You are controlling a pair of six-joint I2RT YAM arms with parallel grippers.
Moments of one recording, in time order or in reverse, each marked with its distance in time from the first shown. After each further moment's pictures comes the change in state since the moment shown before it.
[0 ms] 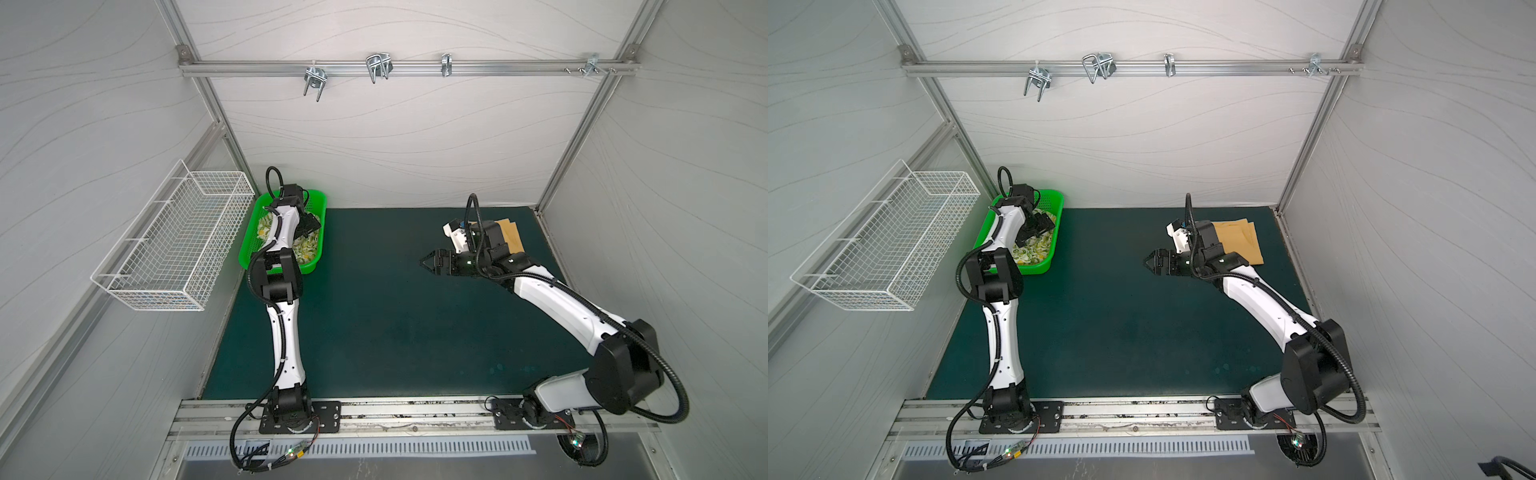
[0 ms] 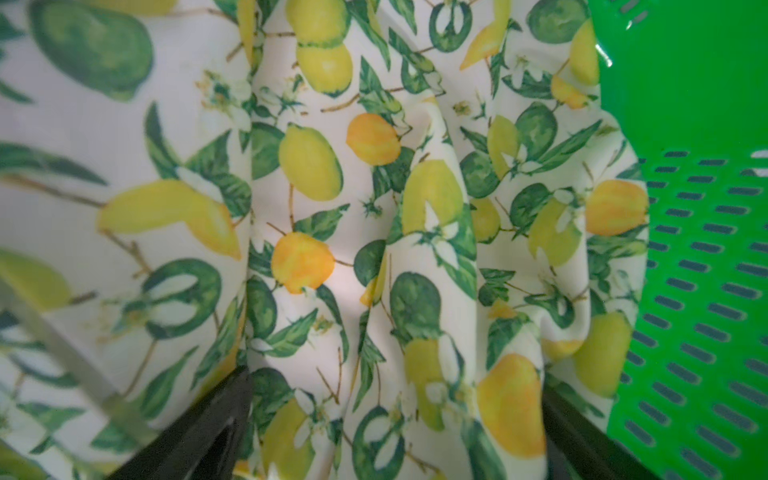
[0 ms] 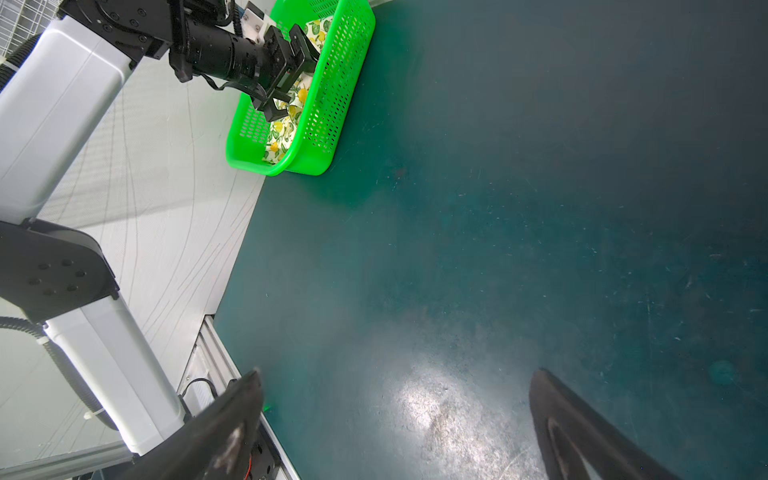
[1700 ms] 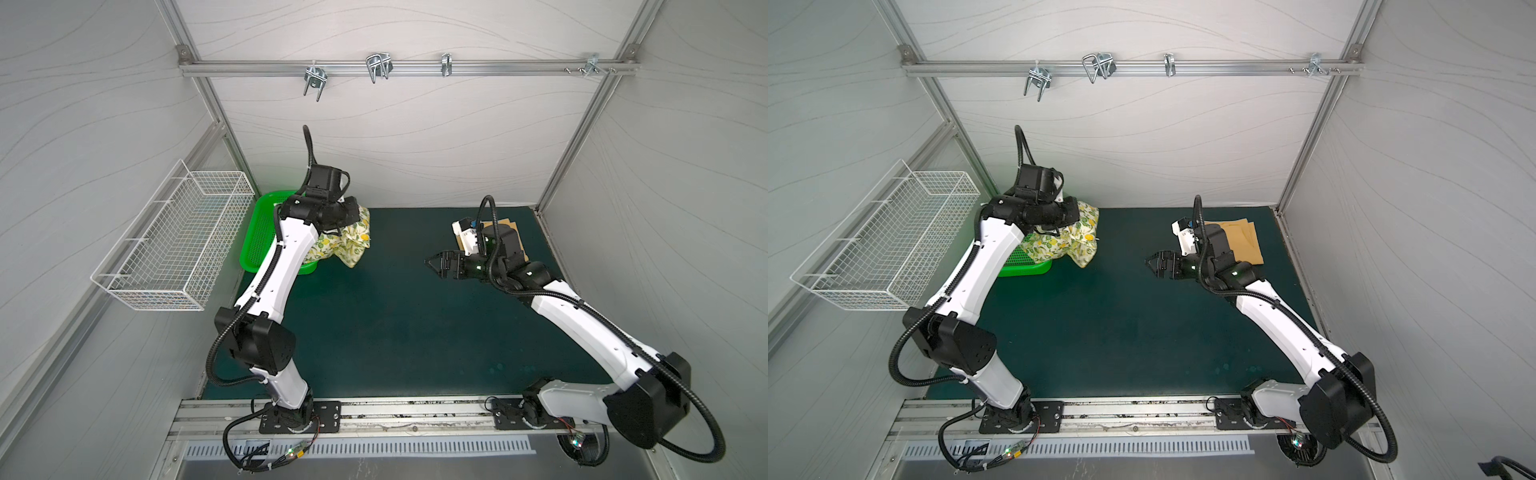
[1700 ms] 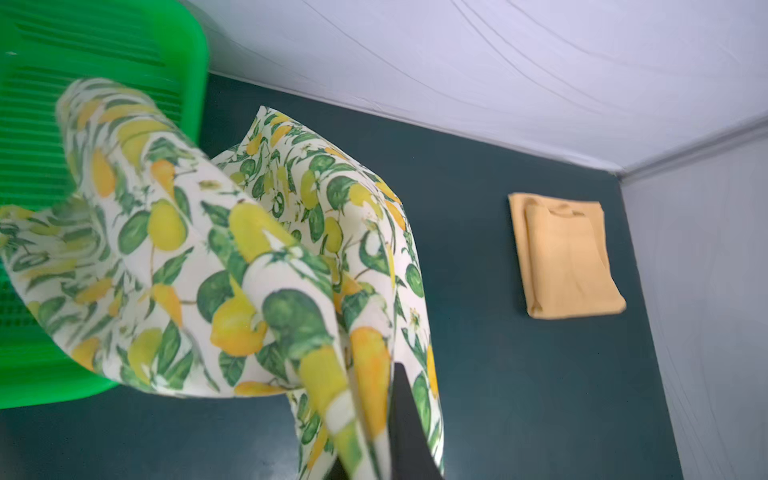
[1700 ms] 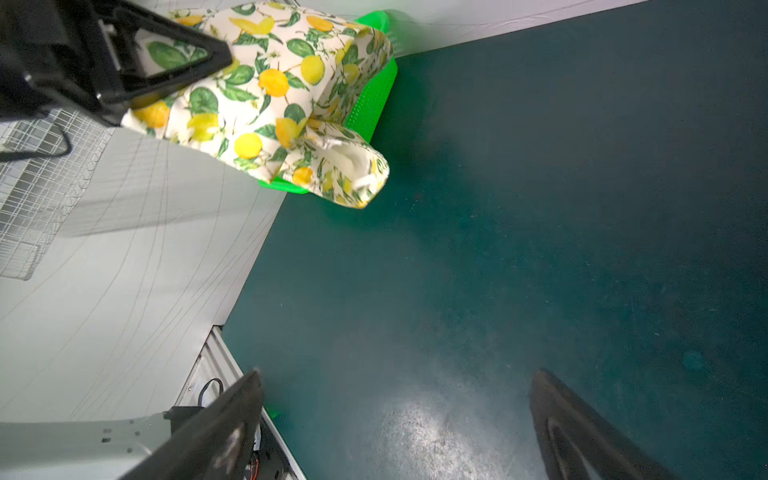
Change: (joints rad) left arm -0.429 -0.858 -0.566 0.126 0.193 0.125; right arm 0.036 -0.196 -0.039 -0.033 0.098 0.012
